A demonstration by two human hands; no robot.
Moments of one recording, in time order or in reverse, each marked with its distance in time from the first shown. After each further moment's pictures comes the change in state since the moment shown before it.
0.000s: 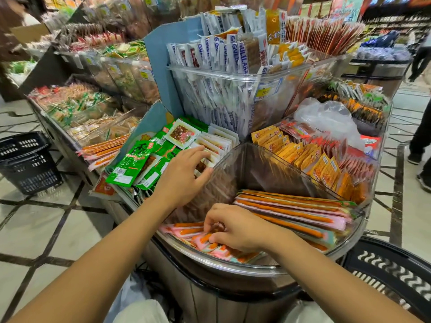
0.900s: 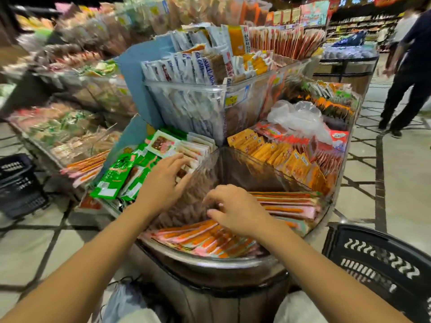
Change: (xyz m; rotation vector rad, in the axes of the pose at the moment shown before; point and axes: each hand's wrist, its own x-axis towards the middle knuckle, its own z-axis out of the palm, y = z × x) left_hand -0.001 0.002 -0.008 0.101 -0.017 0.061; right_hand -0.028 0.001 -0.028 -0.101 0.333 0.143
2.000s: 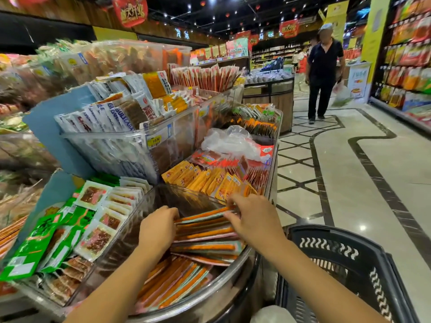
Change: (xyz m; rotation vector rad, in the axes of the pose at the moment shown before) left_hand 0.043 0.103 0.081 0.212 -0.208 -0.015; right_hand -0.094 0.089 -0.066 -0.170 0.474 0.395
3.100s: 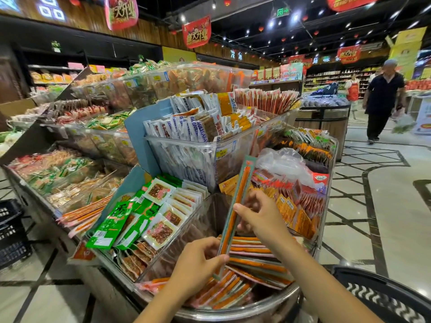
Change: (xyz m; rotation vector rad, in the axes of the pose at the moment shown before) left_hand -0.093 -0.013 -0.049 -0.854 -0.094 -0.113; right_hand 0.041 -0.095 0.012 1.055 -0.125 0.174
